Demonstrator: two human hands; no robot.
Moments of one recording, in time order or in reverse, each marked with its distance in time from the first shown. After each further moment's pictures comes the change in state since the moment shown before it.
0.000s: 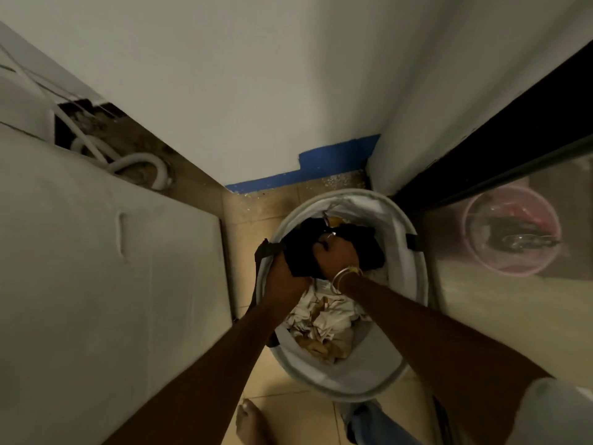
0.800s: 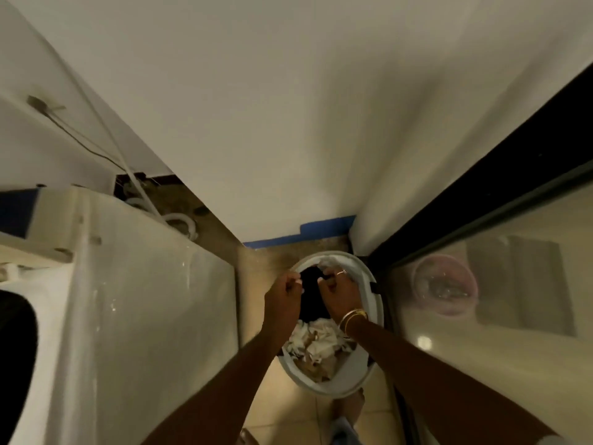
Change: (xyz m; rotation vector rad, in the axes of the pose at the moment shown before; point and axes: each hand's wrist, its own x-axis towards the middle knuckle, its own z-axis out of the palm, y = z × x) left_hand -0.129 0.174 -0.085 -0.126 0.141 0.082; right_hand -0.144 -0.126 -0.161 0.184 0.037 -0.055
